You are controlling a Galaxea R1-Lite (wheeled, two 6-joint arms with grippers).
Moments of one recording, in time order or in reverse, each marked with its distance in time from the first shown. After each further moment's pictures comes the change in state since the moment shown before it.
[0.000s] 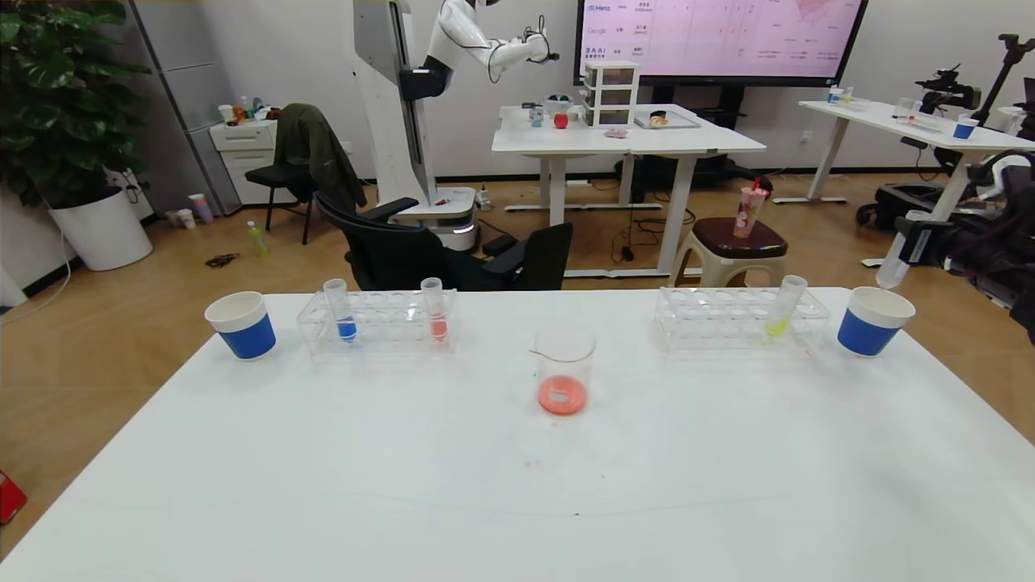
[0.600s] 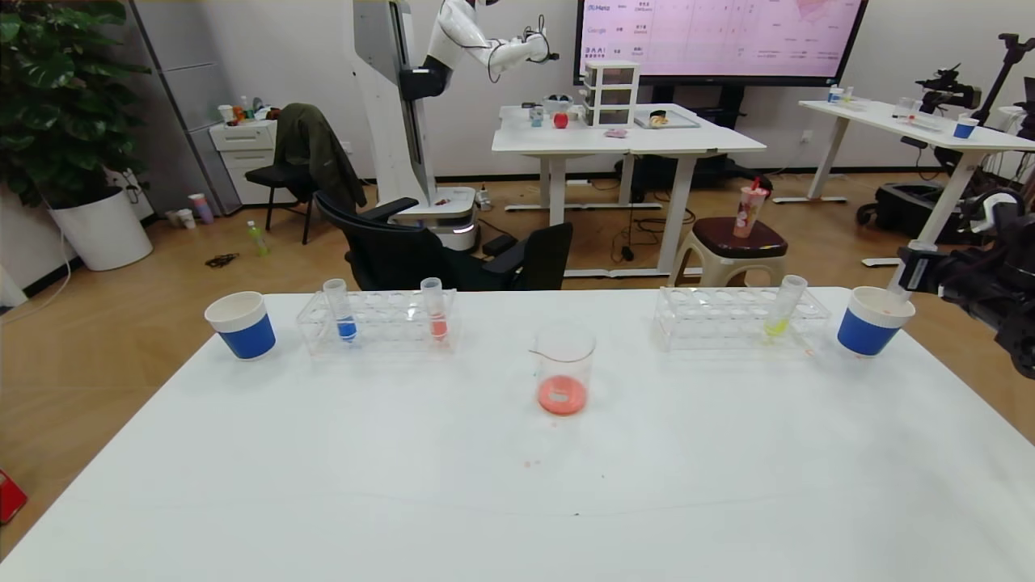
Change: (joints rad) left arm 0.000 0.000 0.000 0.000 0.000 0.000; right arm -0.043 0.111 0.017 -0.093 -0.001 -0.003
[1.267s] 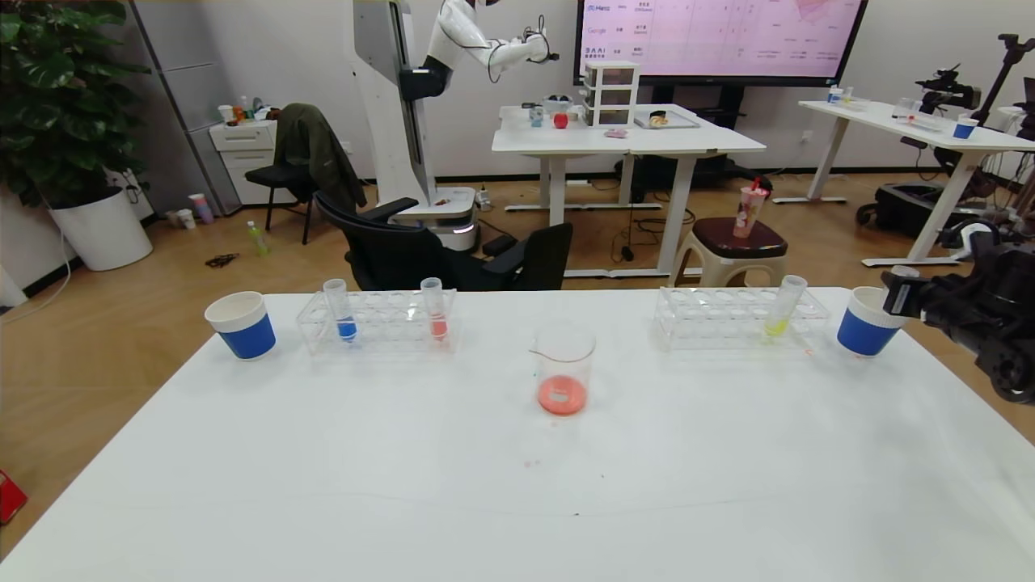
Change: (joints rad) left arm 0.000 0.000 0.000 0.000 0.000 0.000; right arm 0.004 0.059 0.062 -0.075 0.006 -0.007
